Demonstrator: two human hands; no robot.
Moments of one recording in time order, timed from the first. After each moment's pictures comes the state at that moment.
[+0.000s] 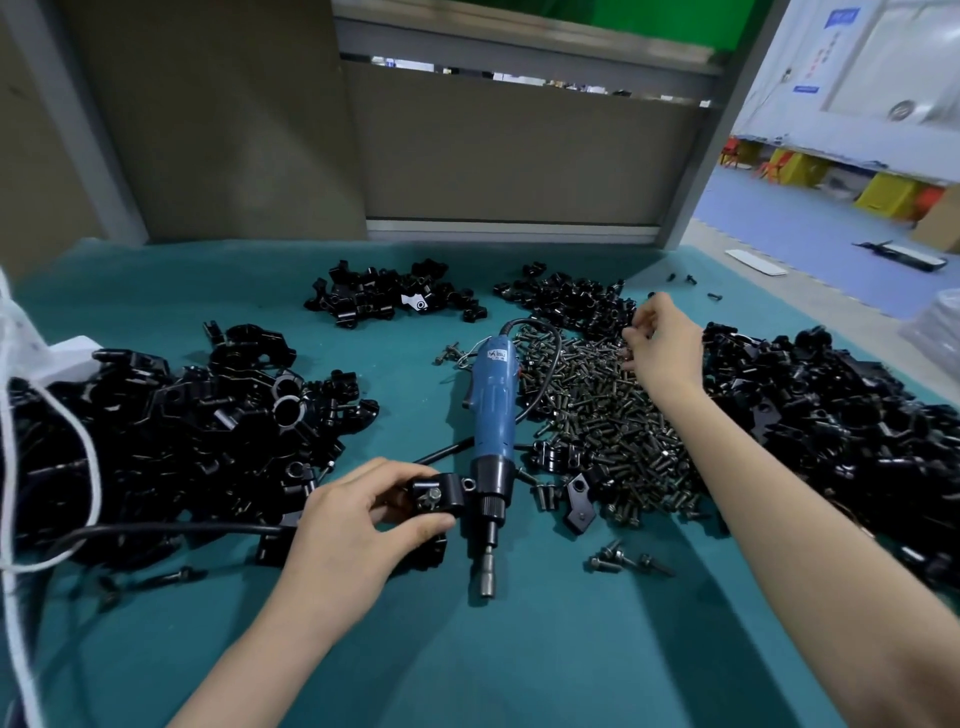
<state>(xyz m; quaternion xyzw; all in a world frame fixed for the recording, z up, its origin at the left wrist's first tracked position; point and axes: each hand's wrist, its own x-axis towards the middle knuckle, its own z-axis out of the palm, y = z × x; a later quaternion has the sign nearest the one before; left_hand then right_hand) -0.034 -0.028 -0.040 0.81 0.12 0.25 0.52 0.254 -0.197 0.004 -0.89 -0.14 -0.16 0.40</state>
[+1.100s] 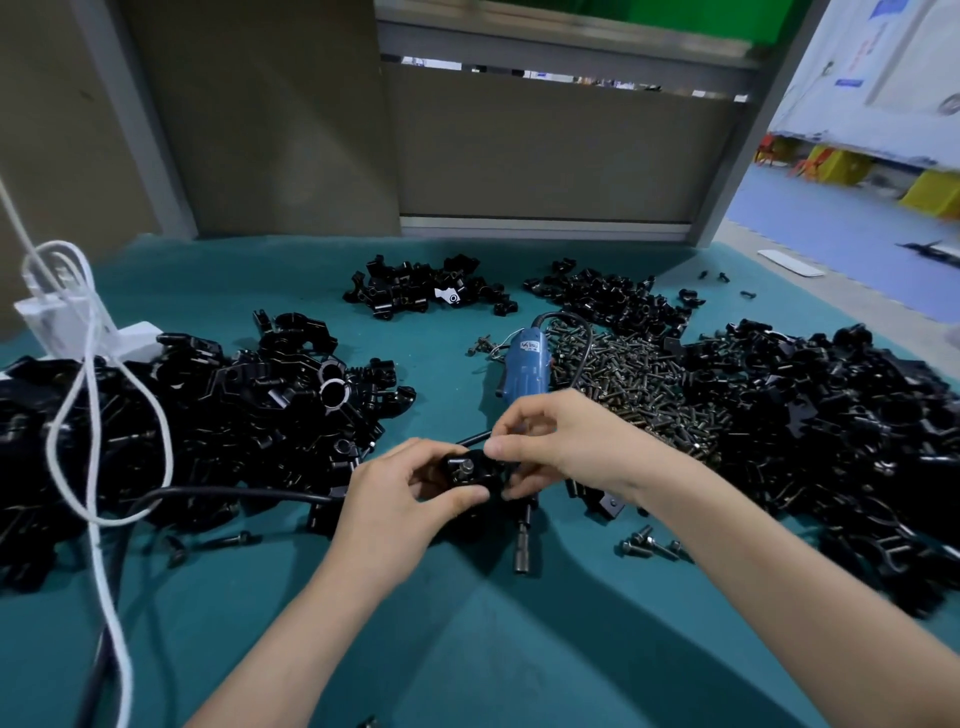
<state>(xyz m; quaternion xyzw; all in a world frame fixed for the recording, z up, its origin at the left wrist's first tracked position) -0.031 -0.026 -0.047 0.79 0.15 0.27 0.54 0.093 -0.157 0.019 -0.74 -0.30 0.35 0.48</state>
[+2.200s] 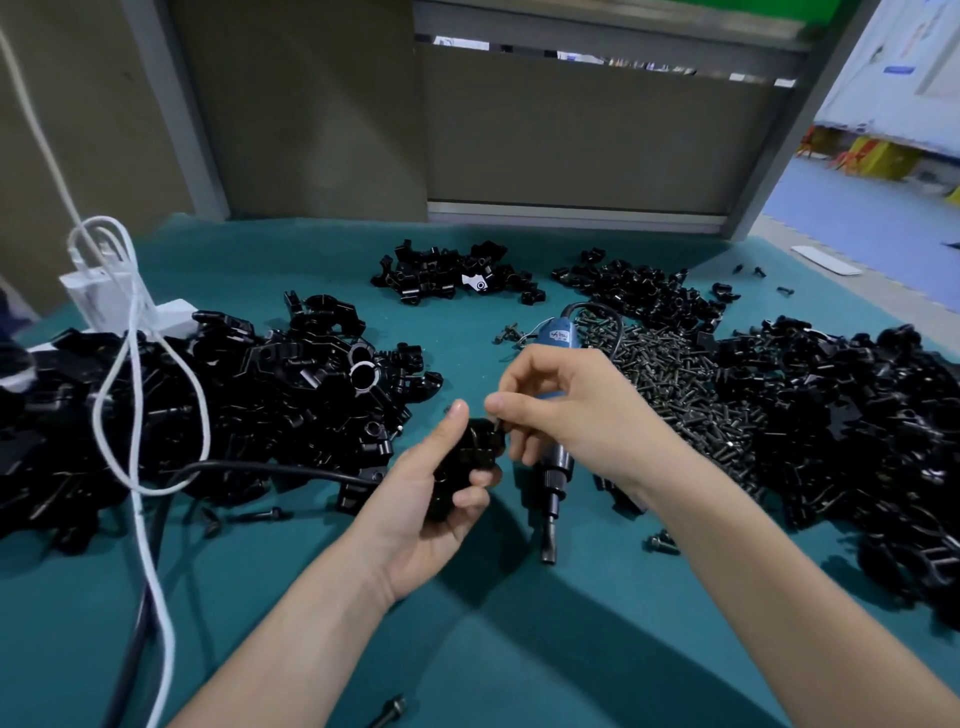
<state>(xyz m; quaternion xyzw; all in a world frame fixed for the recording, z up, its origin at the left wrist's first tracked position) -0.036 -0.036 -0.018 0.30 0.15 0.07 0.94 0.071 -0.138 0.031 -0.71 -0.39 0.23 0.54</state>
